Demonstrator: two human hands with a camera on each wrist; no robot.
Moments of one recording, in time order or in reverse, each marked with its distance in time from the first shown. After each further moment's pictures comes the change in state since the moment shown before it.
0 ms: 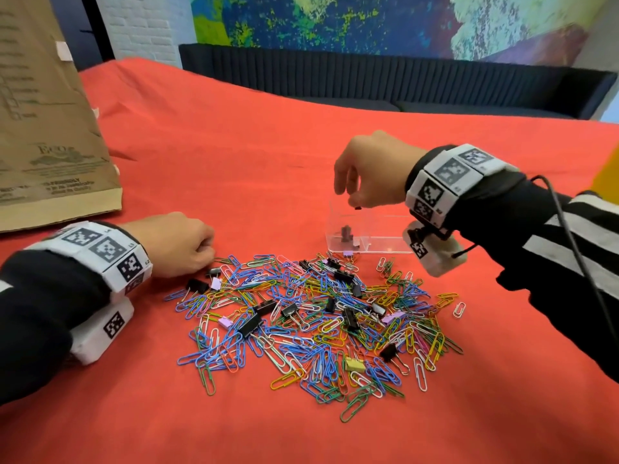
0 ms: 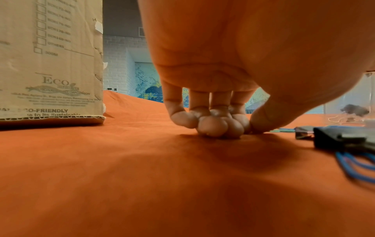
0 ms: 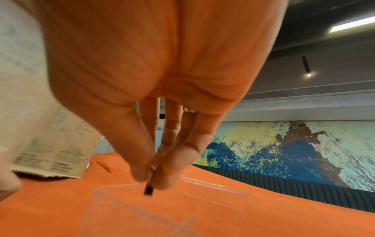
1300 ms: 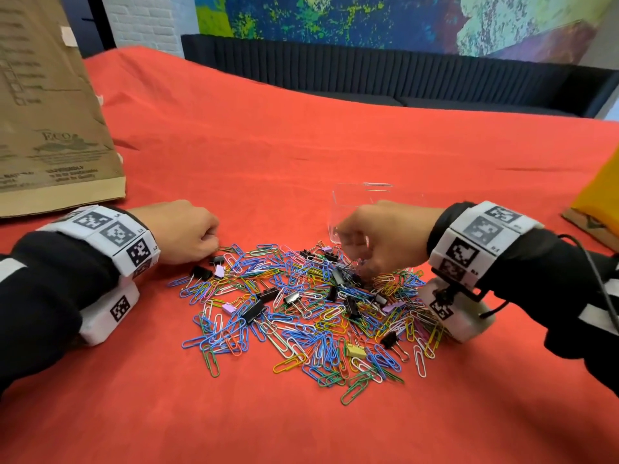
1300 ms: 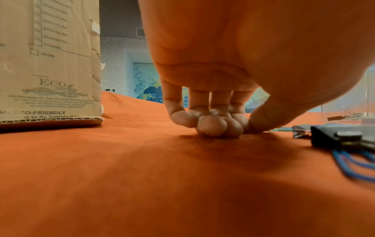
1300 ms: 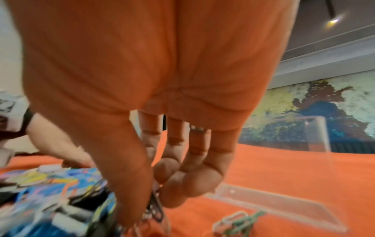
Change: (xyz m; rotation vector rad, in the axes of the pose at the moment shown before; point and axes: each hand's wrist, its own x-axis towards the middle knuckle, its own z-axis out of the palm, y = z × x) left_hand -0.001 0.002 0.000 0.024 0.003 0.000; right_hand -0.057 -0.017 0.046 0.032 -0.321 -0.112
